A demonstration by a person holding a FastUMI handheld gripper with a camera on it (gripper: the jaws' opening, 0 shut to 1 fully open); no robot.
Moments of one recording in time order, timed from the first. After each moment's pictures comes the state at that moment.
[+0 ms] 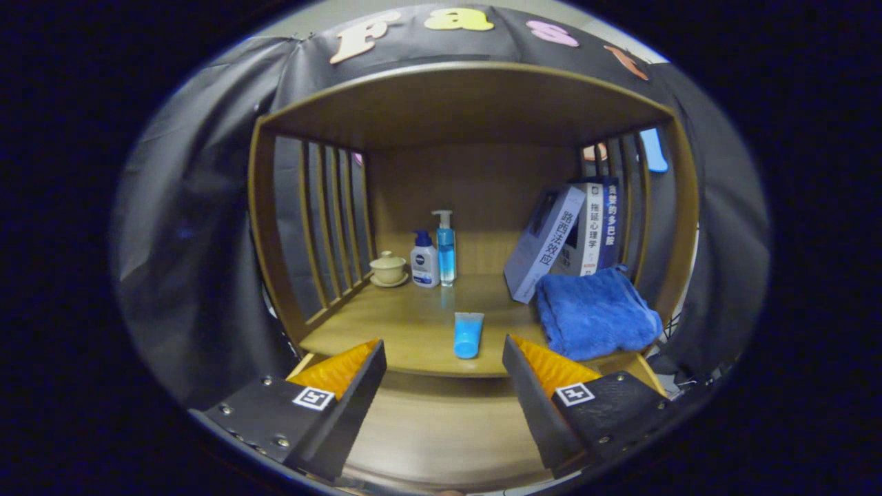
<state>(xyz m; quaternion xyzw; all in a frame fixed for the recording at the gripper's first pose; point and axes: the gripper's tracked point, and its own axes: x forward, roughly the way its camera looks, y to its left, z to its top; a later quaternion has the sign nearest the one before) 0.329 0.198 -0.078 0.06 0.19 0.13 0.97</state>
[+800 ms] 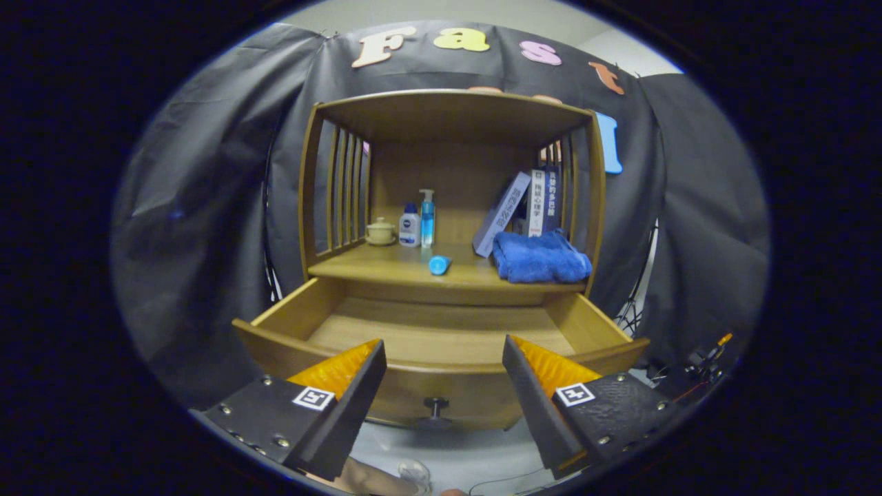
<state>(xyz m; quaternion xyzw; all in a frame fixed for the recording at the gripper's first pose) 0.186 0.151 -0.165 0.01 0.19 0.09 0.98</state>
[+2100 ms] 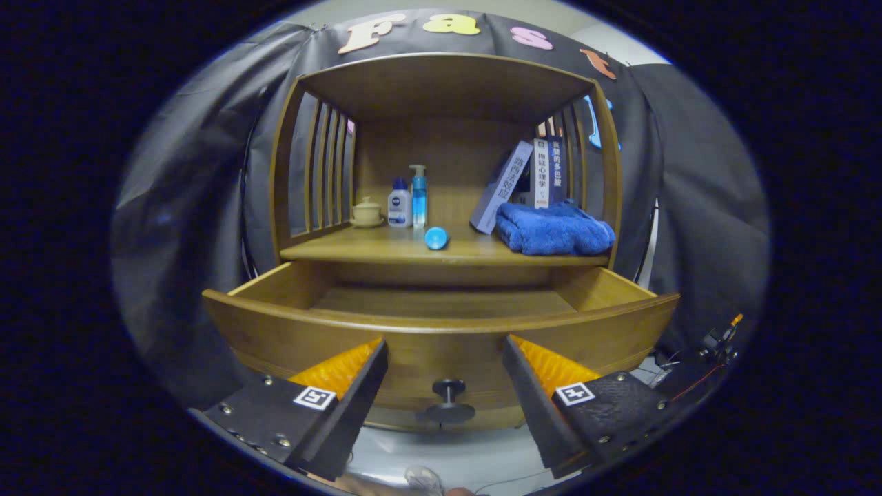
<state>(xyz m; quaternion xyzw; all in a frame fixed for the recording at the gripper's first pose) 0.247 0.176 -0.215 0.03 0.18 0.06 0.98</state>
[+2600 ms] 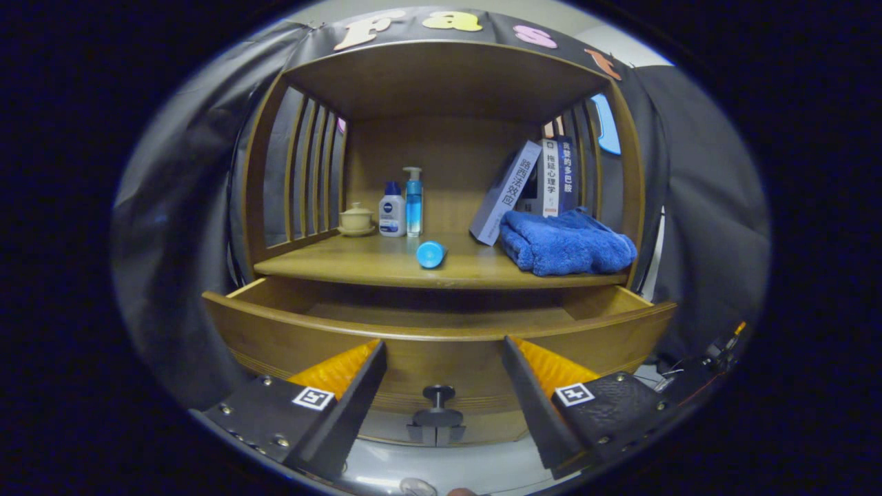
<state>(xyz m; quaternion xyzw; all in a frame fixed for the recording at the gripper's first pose) 0.304 0.183 -0.220 0.02 0.18 0.06 0.98</state>
